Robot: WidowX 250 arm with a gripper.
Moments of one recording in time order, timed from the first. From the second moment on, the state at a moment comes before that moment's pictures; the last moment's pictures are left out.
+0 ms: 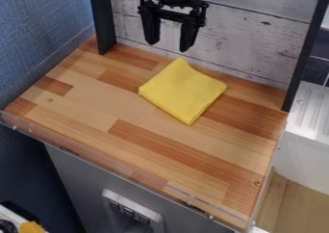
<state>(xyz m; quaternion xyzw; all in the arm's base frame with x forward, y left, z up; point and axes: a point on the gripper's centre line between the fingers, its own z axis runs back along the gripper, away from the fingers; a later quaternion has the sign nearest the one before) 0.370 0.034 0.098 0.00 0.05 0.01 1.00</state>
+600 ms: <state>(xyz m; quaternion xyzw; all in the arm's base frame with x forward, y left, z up) 0.367 0.028 0.073 0.00 0.03 0.19 0.98</state>
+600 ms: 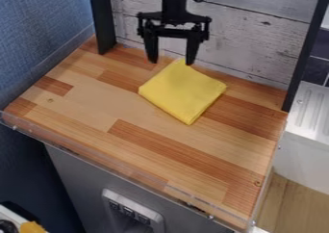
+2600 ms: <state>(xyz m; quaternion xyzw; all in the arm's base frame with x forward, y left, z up) 0.367 0.003 0.017 0.03 0.02 0.46 0.89</state>
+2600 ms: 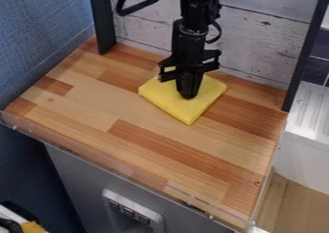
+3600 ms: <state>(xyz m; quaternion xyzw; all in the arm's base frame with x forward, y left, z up) 0.339 0.064 0.009 -0.05 0.03 0.21 0.98</state>
